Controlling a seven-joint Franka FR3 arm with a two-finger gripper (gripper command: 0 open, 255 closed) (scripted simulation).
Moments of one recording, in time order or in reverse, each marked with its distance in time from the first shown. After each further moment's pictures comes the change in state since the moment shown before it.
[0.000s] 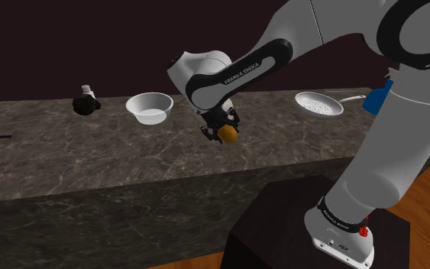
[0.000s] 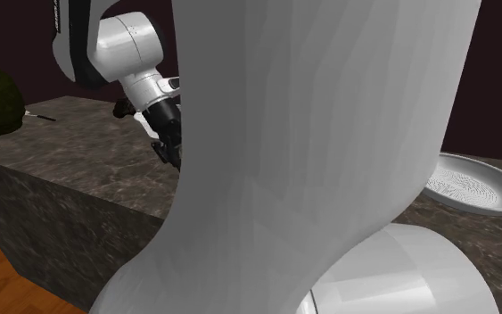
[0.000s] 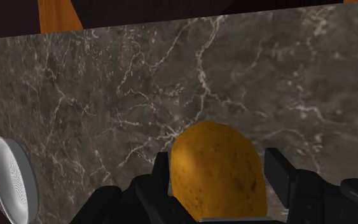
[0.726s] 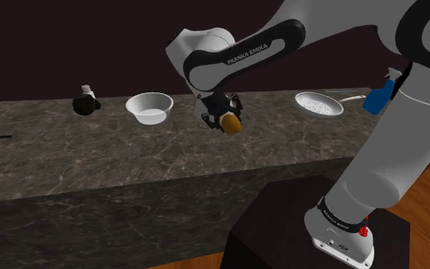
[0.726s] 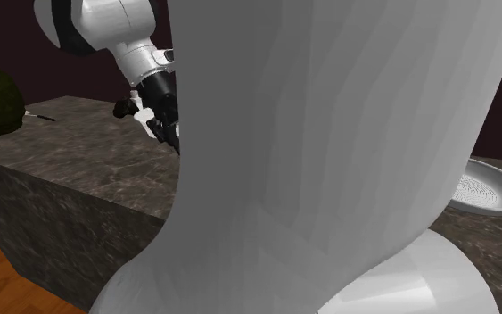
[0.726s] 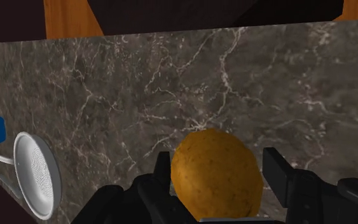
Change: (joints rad) arm -0.002 -0.072 0.004 0.064 0.028 -0.121 -0.051
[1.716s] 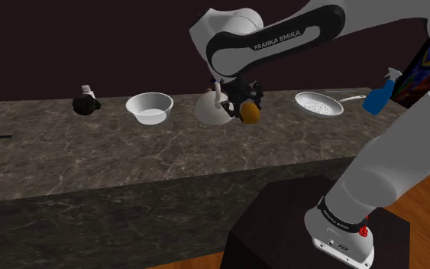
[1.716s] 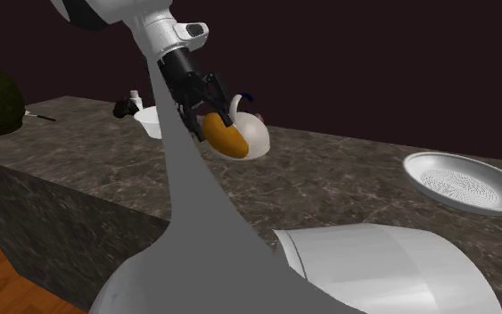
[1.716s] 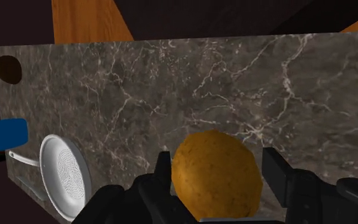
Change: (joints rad) arm -0.043 -0.213 -0.049 -0.119 0.020 -0.042 -0.136
